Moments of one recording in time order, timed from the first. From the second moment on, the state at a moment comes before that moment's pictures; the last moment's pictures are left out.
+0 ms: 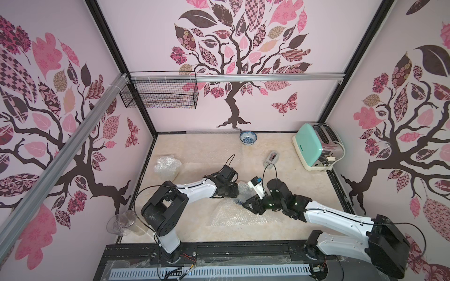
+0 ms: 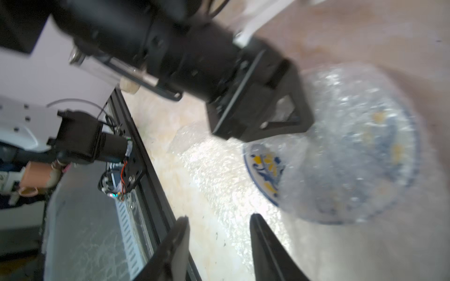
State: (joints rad) left arm -0.71 1.72 0.97 -0.32 0.18 -0.56; right arm 0.92 1.11 0.52 -0.01 -0.37 0.41
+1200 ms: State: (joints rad) left arm -0.71 1.72 0.97 -0.36 0.17 -0.58; right arm 1.41 1.88 0.69 0.57 0.28 0.34
